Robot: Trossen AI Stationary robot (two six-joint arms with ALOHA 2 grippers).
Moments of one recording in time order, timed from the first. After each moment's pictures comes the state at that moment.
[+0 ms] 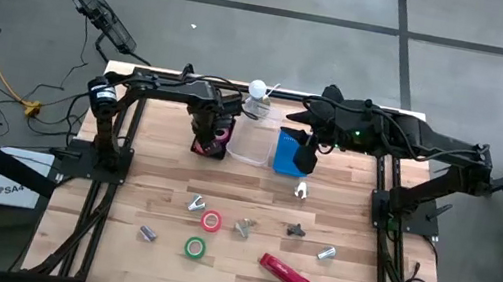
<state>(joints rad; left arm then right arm) 0.47 1.83 1.26 -1.03 0.04 -0.07 0.03 1.40 1.70 -0.77 0.30 0.09</state>
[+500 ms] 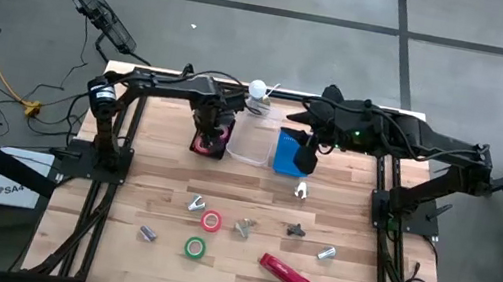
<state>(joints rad) 0.47 1.83 1.36 -1.10 0.02 -0.07 0.03 1.40 1.70 -0.78 0.30 0.09</state>
